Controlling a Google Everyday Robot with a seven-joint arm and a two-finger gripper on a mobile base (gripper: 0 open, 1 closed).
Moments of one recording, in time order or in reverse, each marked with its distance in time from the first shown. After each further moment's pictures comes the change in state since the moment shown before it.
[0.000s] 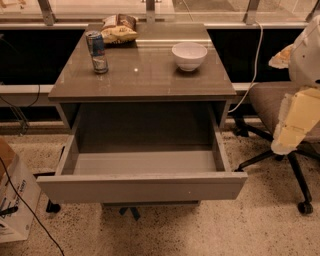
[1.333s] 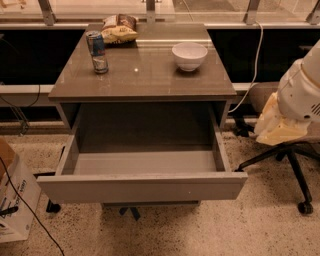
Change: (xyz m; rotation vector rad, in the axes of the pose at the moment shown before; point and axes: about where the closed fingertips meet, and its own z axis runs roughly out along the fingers) arm 0.020 0.024 0.055 -0.114 0.002 -0.081
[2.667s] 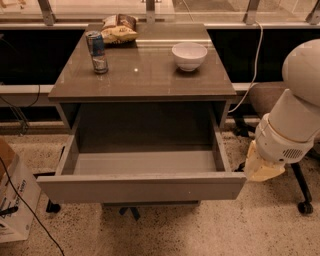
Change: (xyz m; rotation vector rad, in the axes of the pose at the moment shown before) arm 0.030 0.034 0.103 -0.175 0.065 -0.094
